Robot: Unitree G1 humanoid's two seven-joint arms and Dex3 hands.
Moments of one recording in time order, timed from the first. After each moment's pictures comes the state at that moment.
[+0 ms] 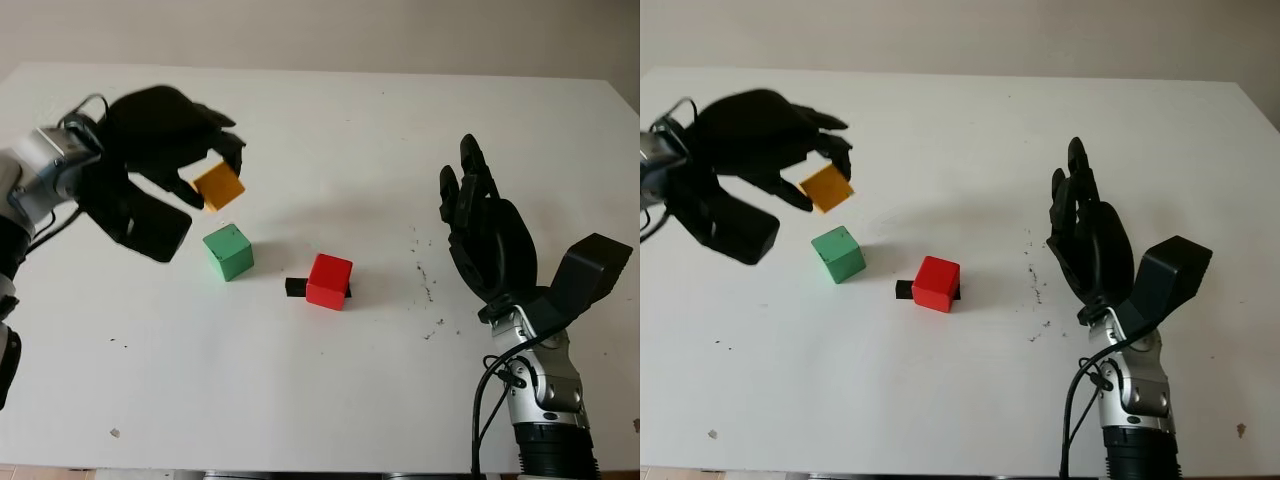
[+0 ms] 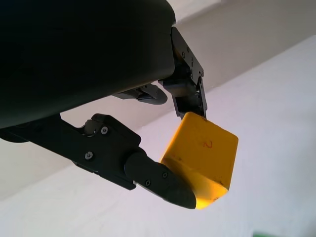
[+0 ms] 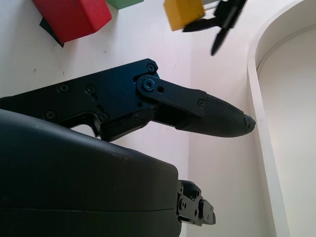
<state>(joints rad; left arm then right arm) -1.13 0.83 -0.42 0.68 0.78 -0.62 -0.25 -0.26 -0.16 -0.15 0.07 0.29 0.05 0.28</state>
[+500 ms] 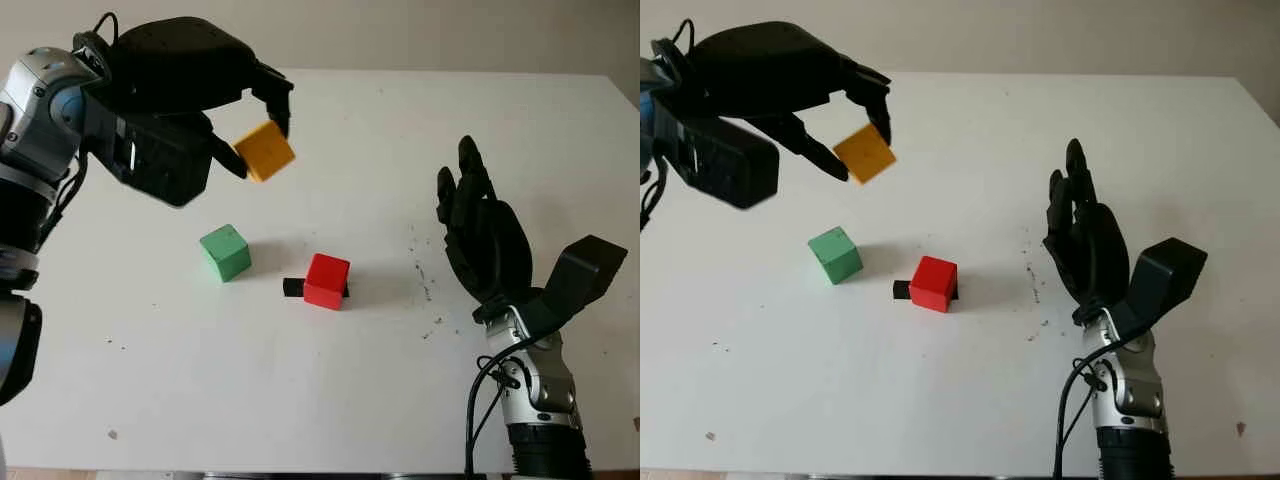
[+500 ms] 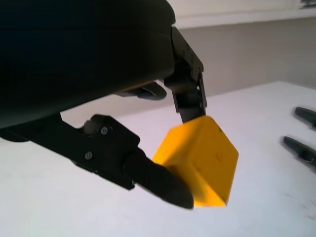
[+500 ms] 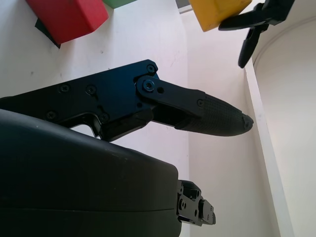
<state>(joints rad) -1.12 0.70 -0.27 0.51 0.28 -0.41 -0.70 -0.26 -0.13 -0.15 0.07 0.28 0.05 0.25</state>
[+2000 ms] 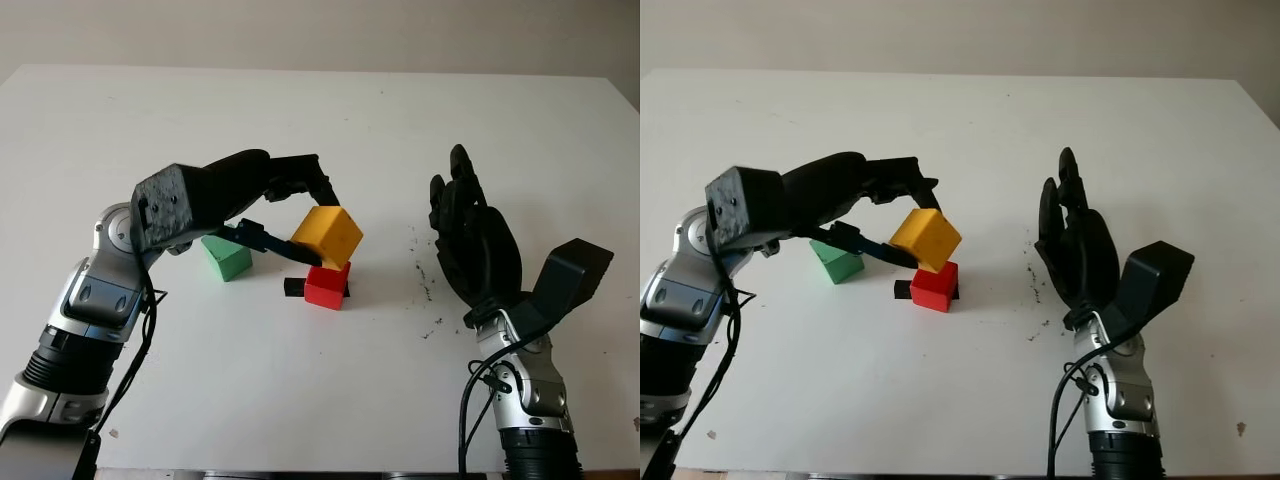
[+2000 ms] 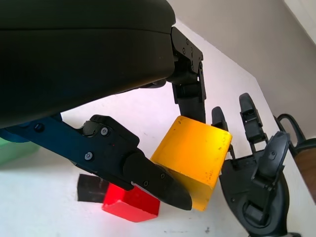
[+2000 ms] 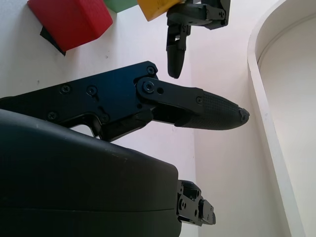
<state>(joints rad) -0.61 0.49 -0.14 0.02 0.01 0.18 -0.66 -0.24 -0.11 -0.13 0.07 0.28 0.07 0.23</state>
